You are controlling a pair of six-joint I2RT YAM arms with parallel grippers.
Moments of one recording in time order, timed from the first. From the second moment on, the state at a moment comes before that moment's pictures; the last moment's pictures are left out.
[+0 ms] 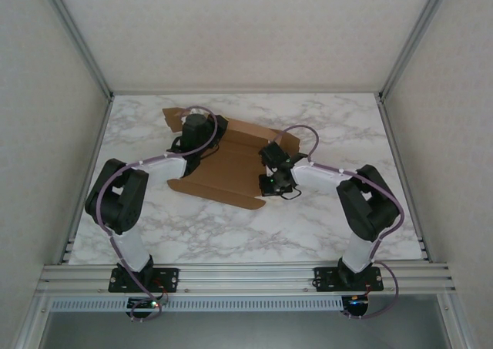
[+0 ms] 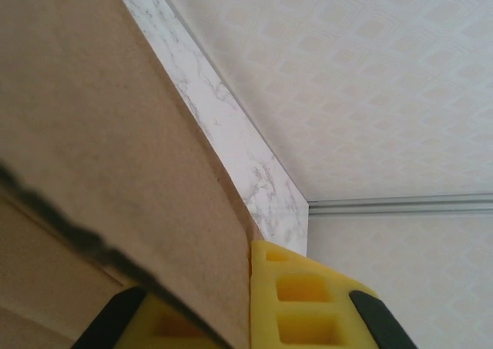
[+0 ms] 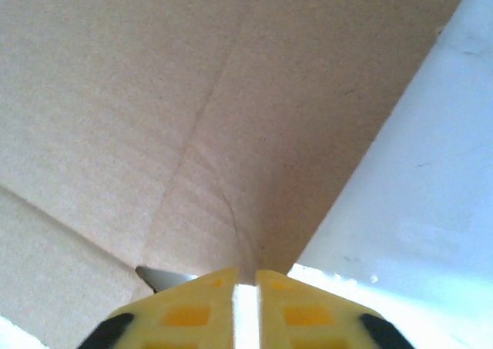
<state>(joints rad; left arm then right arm) -0.40 1.79 1.03 0.47 0.04 -1.24 0.68 1.75 1.07 -0.57 -0.11 0.46</state>
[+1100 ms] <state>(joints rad) -0.40 1.78 0.99 0.52 0.04 -1.27 0.47 1.68 1.55 -0.78 -0.19 0.64</state>
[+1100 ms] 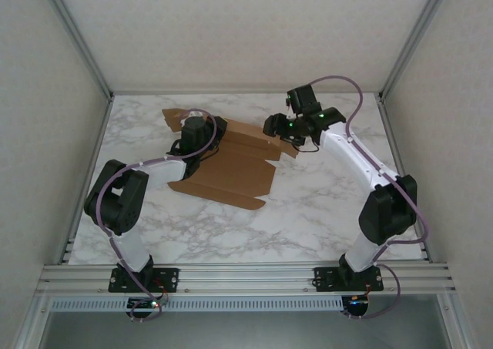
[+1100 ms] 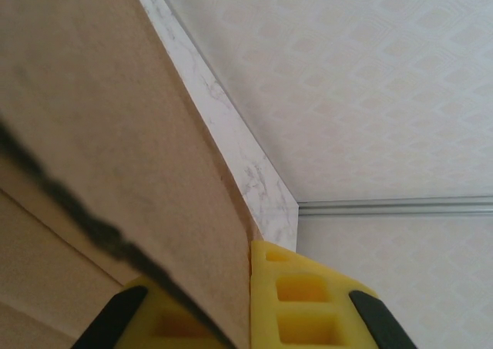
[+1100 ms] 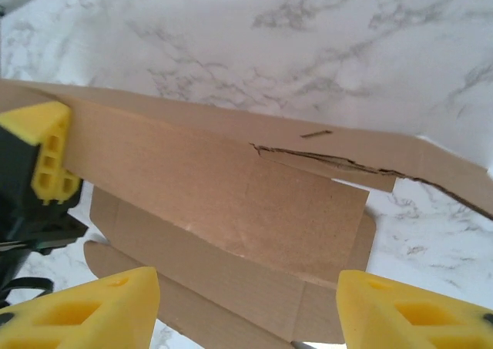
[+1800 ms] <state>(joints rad) -0.40 1.78 0.98 0.54 0.04 -1.30 0.47 1.81 1.51 -0.54 -0.33 0.84</state>
